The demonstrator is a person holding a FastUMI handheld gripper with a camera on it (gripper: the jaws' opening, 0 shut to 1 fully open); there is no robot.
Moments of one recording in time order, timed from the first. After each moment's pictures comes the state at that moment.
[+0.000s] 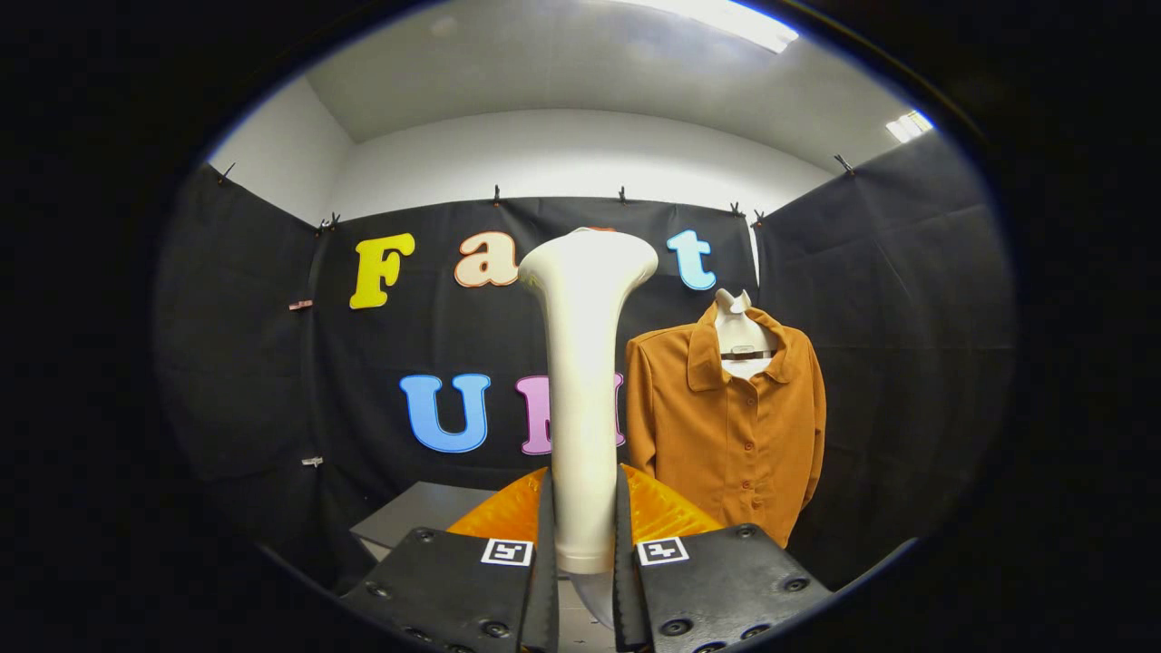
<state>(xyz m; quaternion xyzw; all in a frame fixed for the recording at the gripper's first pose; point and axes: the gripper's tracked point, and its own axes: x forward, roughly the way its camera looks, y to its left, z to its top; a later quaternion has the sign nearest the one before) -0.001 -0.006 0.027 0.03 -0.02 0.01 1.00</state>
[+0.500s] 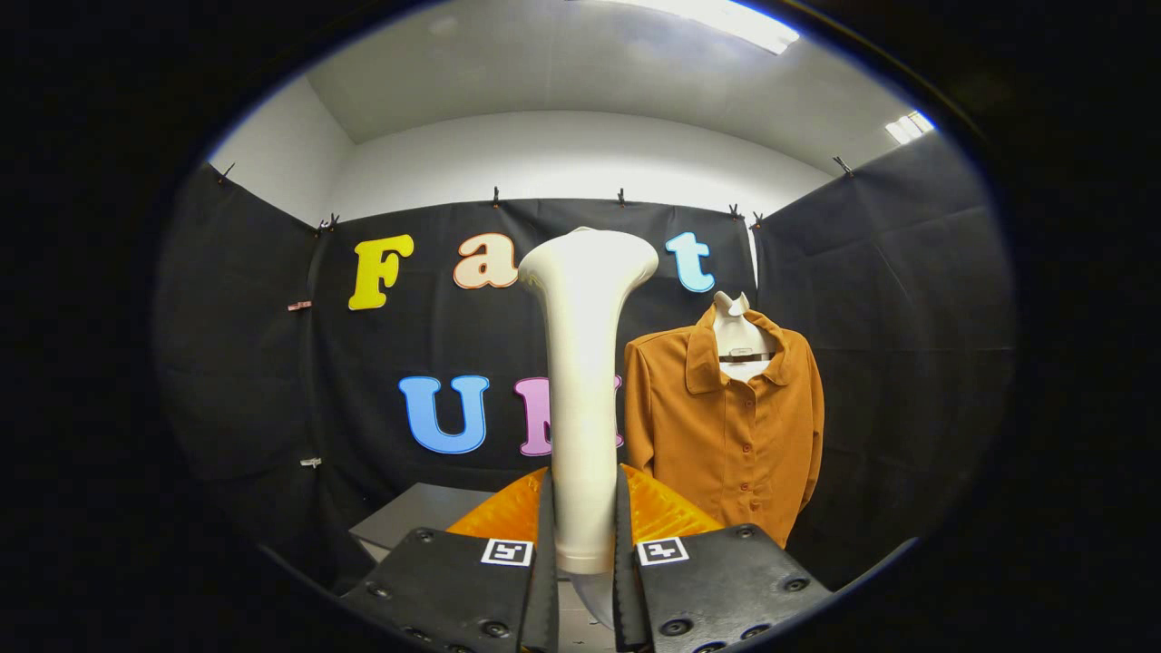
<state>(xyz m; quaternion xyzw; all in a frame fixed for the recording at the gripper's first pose) -0.002 -0.007 0.030 0.03 -0.02 0.01 1.00</state>
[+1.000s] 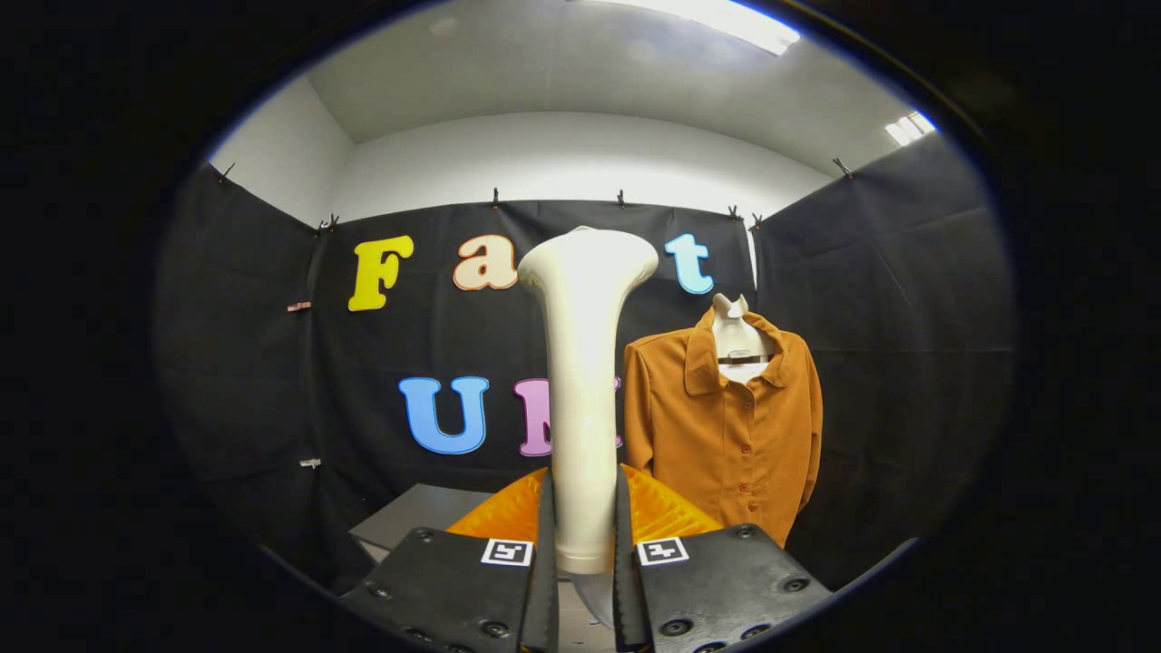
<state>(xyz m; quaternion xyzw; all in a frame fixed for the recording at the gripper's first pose) -0.005 -0.006 0.033 0.03 -0.02 0.01 1.00</state>
